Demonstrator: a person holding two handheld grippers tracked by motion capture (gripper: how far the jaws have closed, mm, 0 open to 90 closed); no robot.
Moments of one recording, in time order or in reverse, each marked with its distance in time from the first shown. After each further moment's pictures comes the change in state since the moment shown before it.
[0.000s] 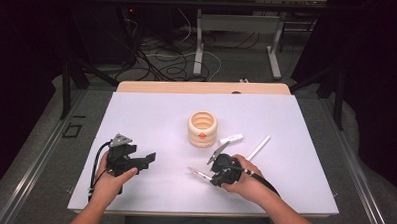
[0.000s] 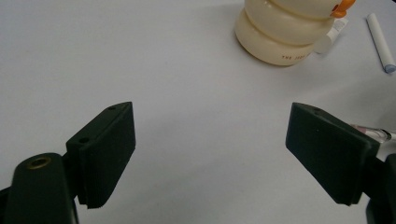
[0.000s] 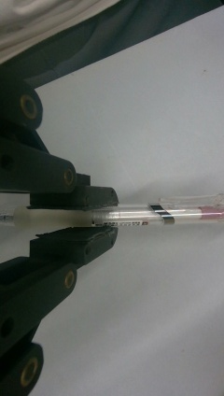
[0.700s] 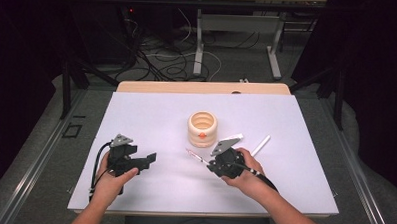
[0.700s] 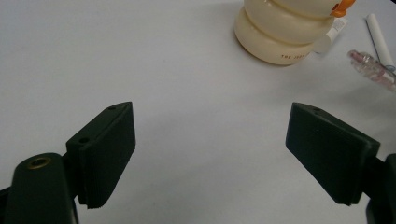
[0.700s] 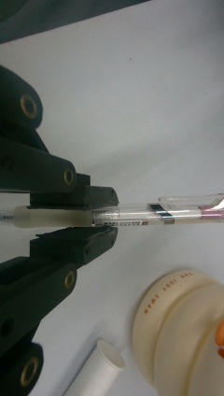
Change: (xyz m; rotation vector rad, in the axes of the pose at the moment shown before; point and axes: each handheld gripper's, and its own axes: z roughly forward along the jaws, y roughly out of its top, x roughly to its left) left arm -0.001 -0.001 0.002 0.003 -0.002 -0.013; right arm -0.003 0.003 -0.017 -0.279 -0.128 -0.025
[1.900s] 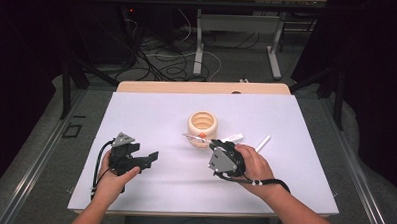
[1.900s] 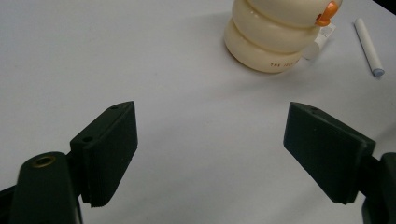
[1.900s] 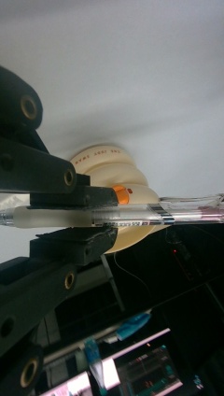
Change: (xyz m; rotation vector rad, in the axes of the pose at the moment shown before) left arm -0.005 0.005 0.000 -0.020 -0.019 0.031; right arm 0.024 0.014 -0.028 -0.201 -0.519 -0.639
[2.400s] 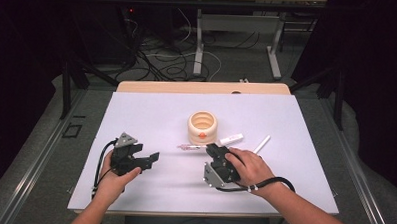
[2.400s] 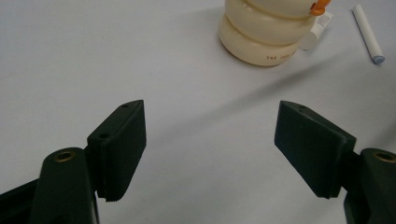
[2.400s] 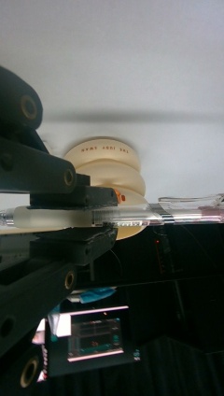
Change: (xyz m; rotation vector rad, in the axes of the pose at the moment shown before) left arm -0.006 0.003 0.002 0.017 -0.011 0.052; right arm 0.017 0.007 -0.001 -0.015 -0.030 -0.335
